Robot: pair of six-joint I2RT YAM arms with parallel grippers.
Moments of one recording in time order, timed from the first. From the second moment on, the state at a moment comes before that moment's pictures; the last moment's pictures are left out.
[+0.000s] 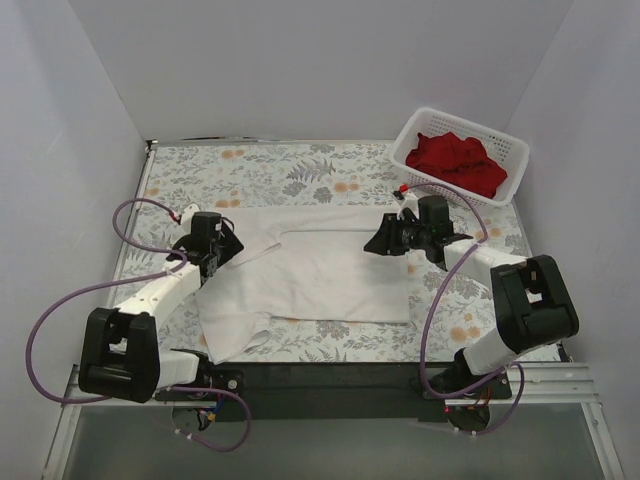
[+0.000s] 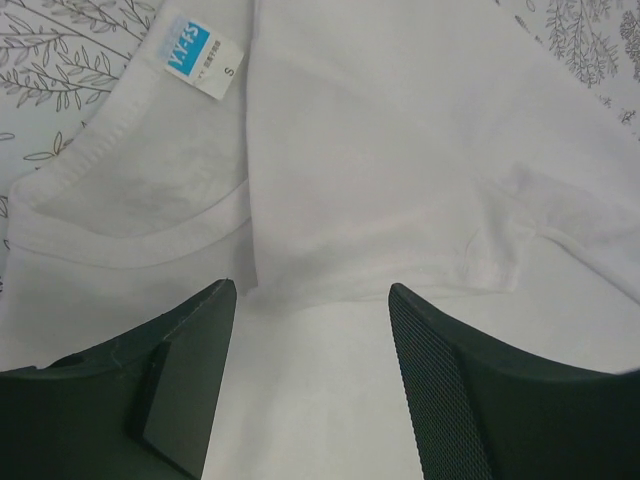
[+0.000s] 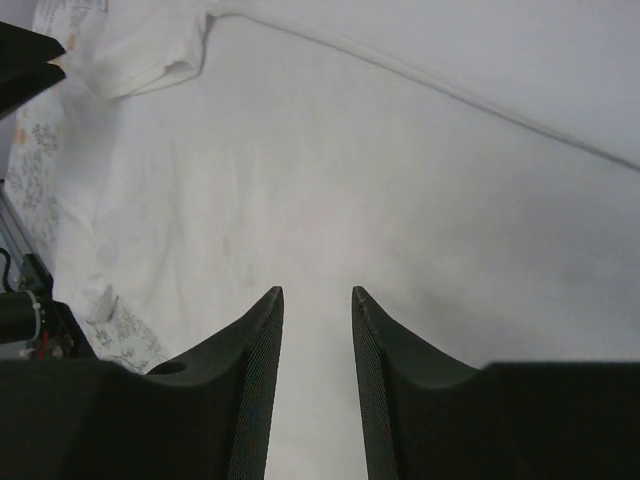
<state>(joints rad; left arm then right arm) -0.19 1.27 0.67 -0.18 -0.27 -0.72 0.30 1.52 0.72 0.13 -0.61 0.34</state>
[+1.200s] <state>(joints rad) -0.10 1.38 0.62 -0.05 -0.09 -0.76 0.70 2.34 1.44 0.57 -0.71 0.86</state>
